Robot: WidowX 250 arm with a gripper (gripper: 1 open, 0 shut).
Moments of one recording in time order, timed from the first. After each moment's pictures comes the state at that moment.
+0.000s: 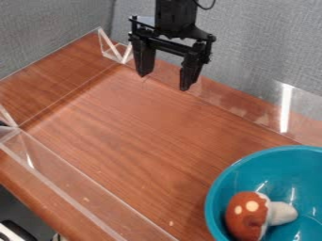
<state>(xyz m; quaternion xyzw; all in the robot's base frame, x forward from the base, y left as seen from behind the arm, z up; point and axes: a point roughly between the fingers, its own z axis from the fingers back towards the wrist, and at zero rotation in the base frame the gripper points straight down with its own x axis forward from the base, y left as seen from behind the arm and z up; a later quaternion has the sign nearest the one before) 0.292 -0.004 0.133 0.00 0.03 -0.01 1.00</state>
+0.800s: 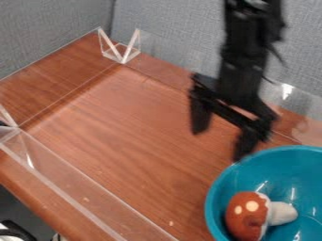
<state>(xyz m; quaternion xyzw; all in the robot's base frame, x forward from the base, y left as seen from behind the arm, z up) 0.254 -0.104 0.095 -0.01 0.05 -0.17 0.98</state>
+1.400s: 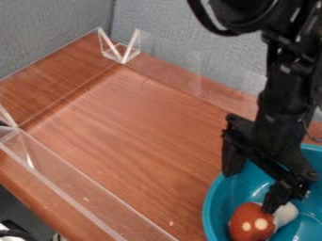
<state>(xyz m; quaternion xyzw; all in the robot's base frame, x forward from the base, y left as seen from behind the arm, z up) 0.234 -0.140 0.073 -0.01 0.03 -0.22 0.98</state>
